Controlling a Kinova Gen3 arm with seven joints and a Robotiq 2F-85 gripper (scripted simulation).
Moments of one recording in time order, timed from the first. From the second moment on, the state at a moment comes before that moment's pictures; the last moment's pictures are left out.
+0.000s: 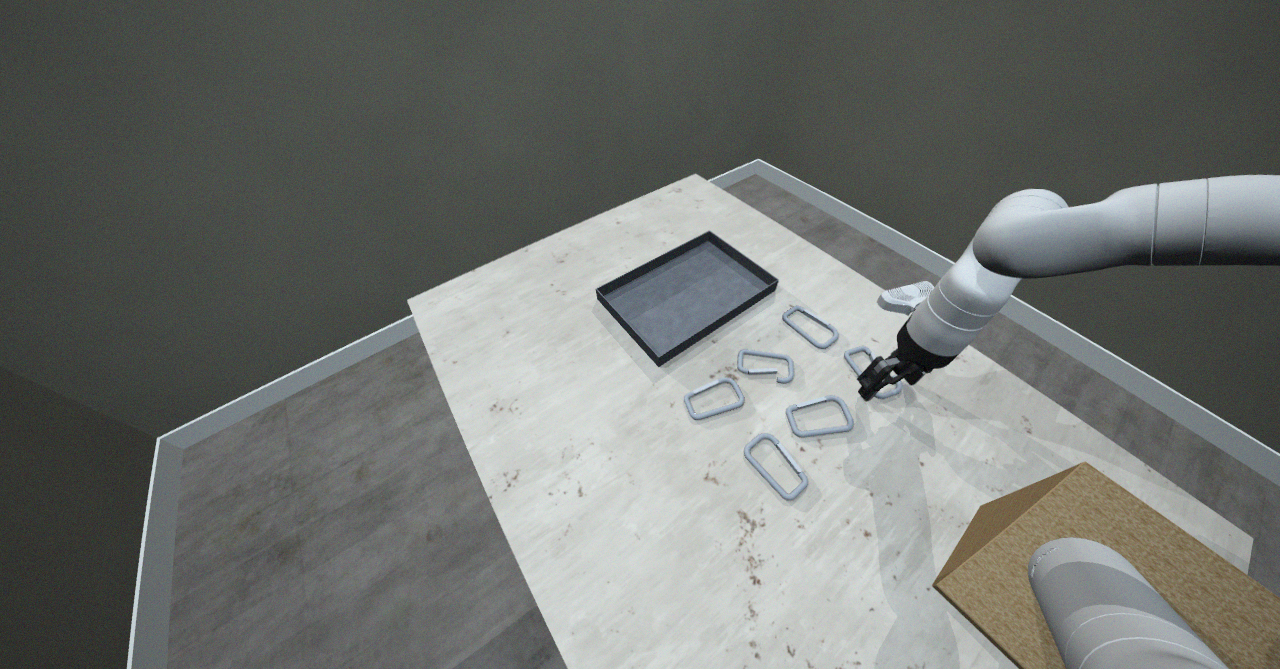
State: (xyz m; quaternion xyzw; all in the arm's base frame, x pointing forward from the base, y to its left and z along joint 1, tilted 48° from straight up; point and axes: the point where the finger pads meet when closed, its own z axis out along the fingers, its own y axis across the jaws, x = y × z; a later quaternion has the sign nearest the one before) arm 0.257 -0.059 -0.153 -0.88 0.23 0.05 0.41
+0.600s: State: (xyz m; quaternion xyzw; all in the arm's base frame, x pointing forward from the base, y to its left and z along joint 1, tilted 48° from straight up) arm 0.258 -0.063 -0.151 -0.88 0.23 0.05 0.41
